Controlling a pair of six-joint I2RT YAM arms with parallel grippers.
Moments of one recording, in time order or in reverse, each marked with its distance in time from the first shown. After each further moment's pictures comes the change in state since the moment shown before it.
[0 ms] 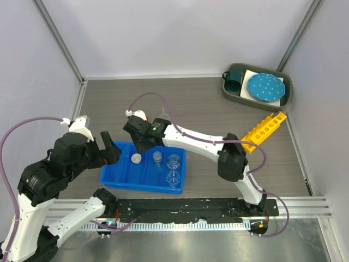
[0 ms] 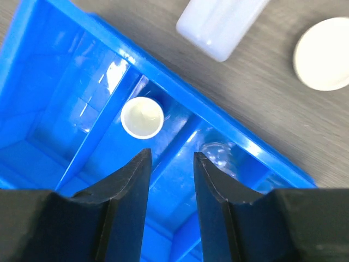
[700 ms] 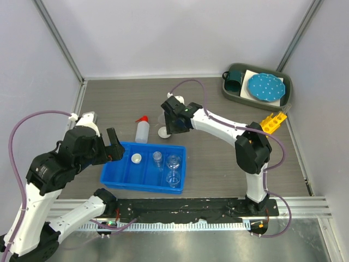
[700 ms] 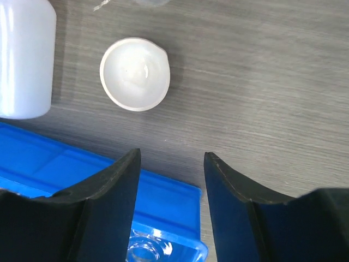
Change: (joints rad) left arm 0.000 0.071 0.002 0.001 0.002 0.006; right arm -0.313 -0.220 -0.347 0.087 0.040 0.001
